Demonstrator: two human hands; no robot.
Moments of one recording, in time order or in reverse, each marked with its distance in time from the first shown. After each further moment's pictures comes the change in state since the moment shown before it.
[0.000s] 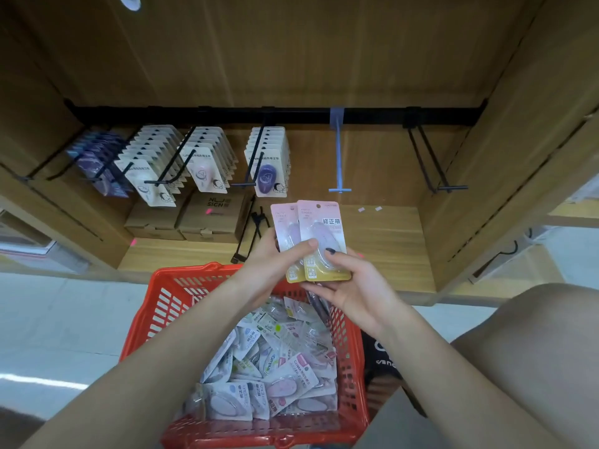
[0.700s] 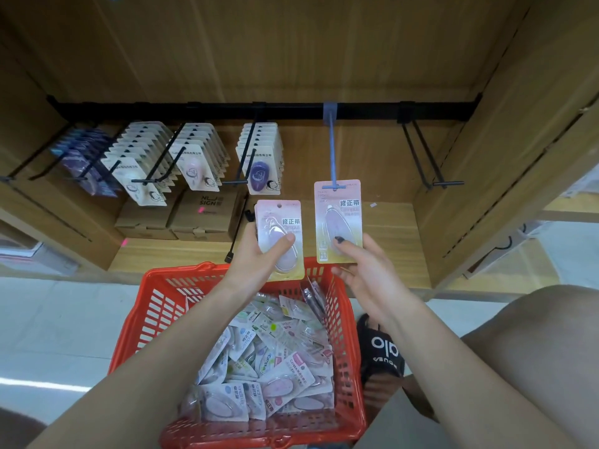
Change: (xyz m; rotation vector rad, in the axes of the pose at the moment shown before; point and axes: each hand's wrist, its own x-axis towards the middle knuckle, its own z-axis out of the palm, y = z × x) left_hand 0.009 -0.020 -0.018 0.252 0.274 0.036; right_hand 0.006 -0.015 -0.016 -0.254 0.235 -0.200
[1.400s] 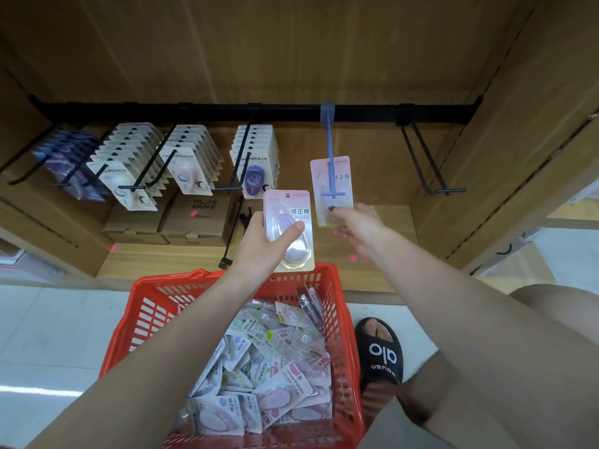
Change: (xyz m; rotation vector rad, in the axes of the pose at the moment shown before) left_hand 0.025 0.021 0.013 0.083 0.012 -0.003; right_hand 0.111 -0.037 0.008 -0.272 0.200 0.072
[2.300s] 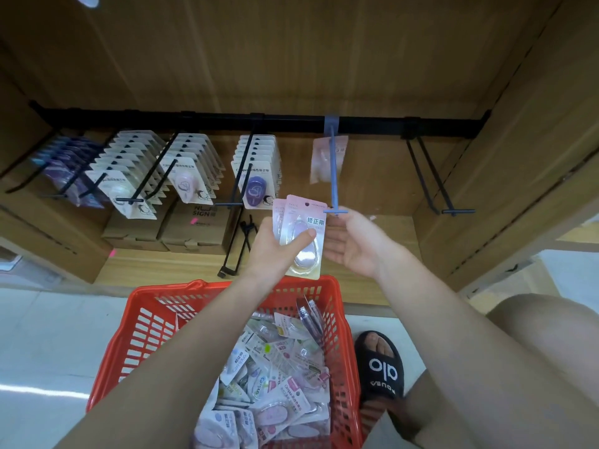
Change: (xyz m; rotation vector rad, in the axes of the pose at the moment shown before) left_hand 0.023 0.007 0.018 -0.012 0.026 -0.034; right_hand -0.022 -0.019 0.006 0.087 -0.249 0.181
